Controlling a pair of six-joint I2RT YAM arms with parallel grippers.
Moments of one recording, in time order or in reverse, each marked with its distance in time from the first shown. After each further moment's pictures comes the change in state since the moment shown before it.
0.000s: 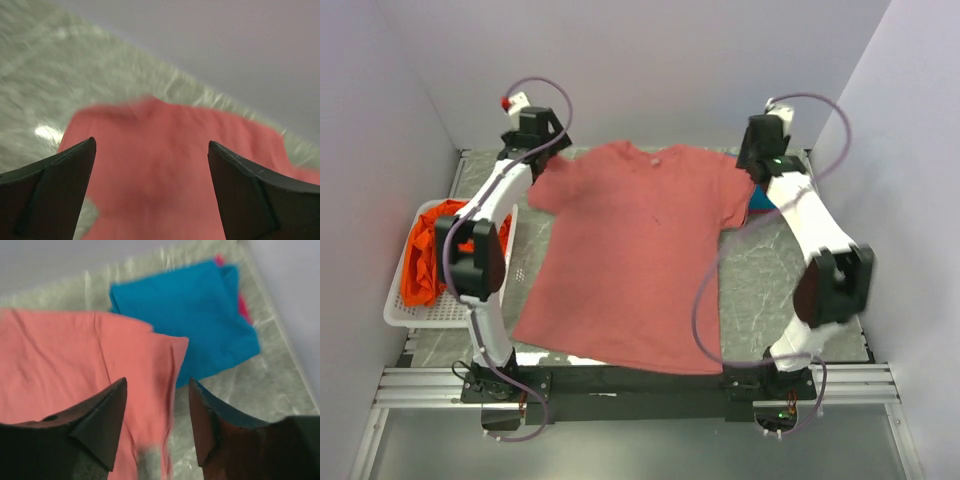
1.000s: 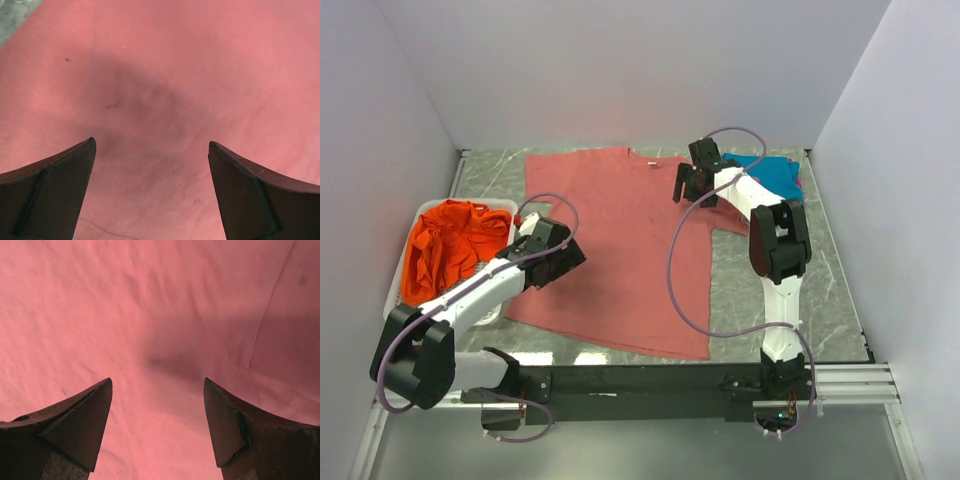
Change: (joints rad) left arm -0.268 -0.635 -0.954 -0.206 0.109 -0.381; right arm 0.145 0.550 0.235 -0.137 -0.380 0.159
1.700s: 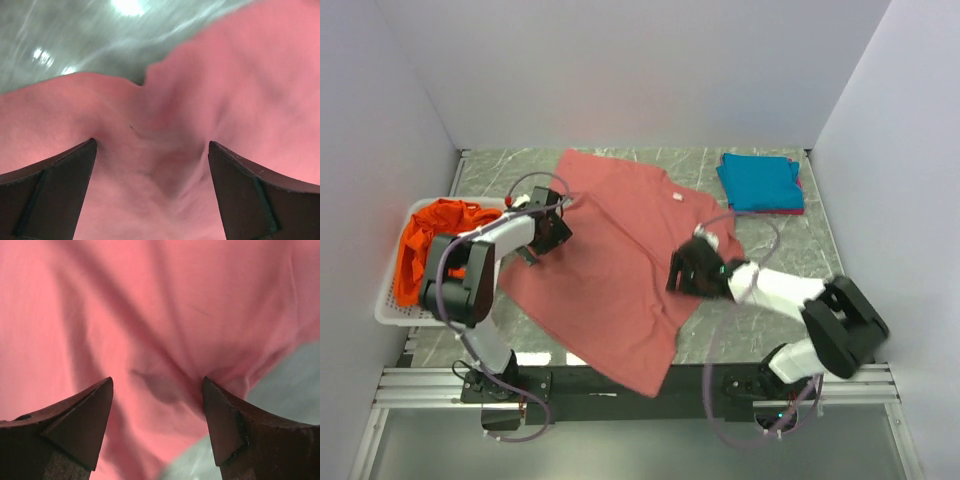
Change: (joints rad) left arm 0.219 0.434 0.255 -0.017 -0.038 0.027; right arm 0.287 -0.679 -1.022 0.309 0.040 0.311
